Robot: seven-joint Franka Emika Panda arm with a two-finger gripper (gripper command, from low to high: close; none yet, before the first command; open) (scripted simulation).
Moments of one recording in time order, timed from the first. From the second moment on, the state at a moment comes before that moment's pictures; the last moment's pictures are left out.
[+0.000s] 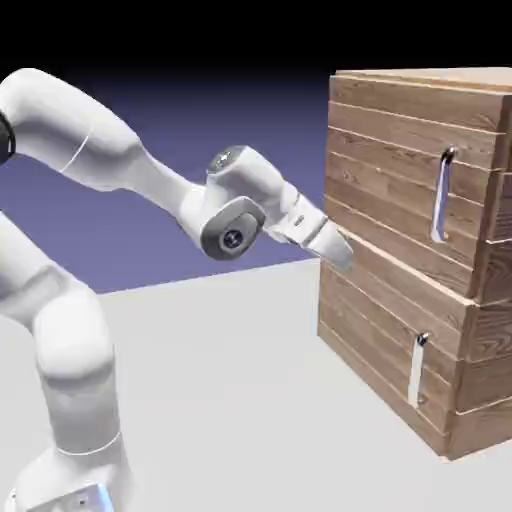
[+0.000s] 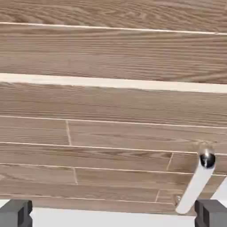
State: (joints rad) arm 0.05 -0.58 -0.05 -2.79 -0.12 3.03 0.70
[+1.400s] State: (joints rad) arm 0.71 -0.82 -0.77 -2.43 -1.94 2.95 0.04
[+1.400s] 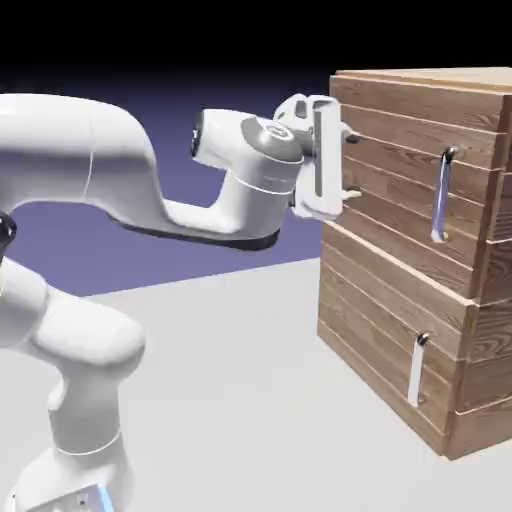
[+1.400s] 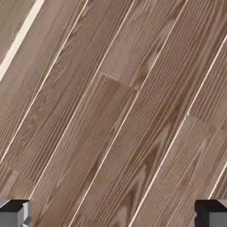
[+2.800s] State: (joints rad) arm 0.84 -0.75 -0.96 -2.34 -2.84 2.77 -0.10
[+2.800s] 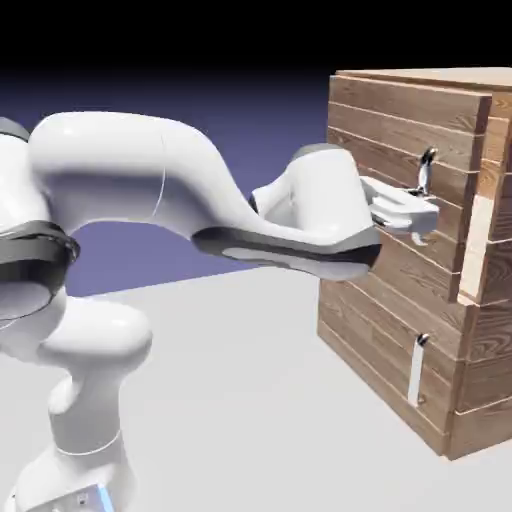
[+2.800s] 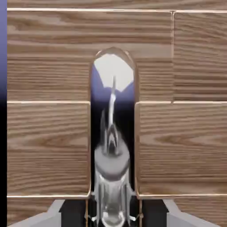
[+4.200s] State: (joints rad) arm 0.39 -1.15 0.49 -2.87 -1.16 1.77 -0.60
